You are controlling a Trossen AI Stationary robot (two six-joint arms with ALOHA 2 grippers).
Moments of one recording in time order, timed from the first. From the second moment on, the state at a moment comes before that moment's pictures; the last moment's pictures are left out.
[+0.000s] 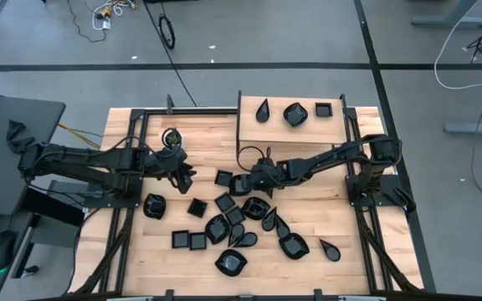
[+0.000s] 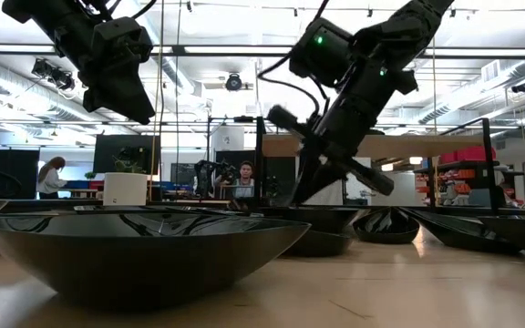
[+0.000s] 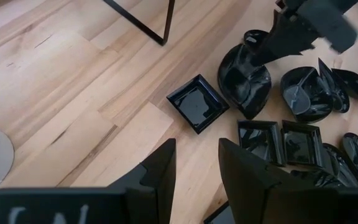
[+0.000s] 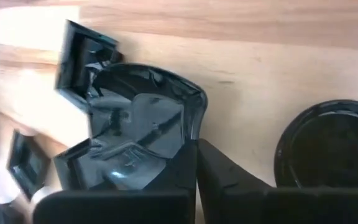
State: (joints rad) left arm 0.00 0.94 0.65 -0.48 -0.27 -0.59; right arm 0.01 1.83 1.00 -0.13 0.14 1.41
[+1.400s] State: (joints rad) left arm 0.00 0.94 0.65 -0.43 -0.32 -0.59; right arm -0.83 1.47 1.58 -1.24 -0.20 -0.07
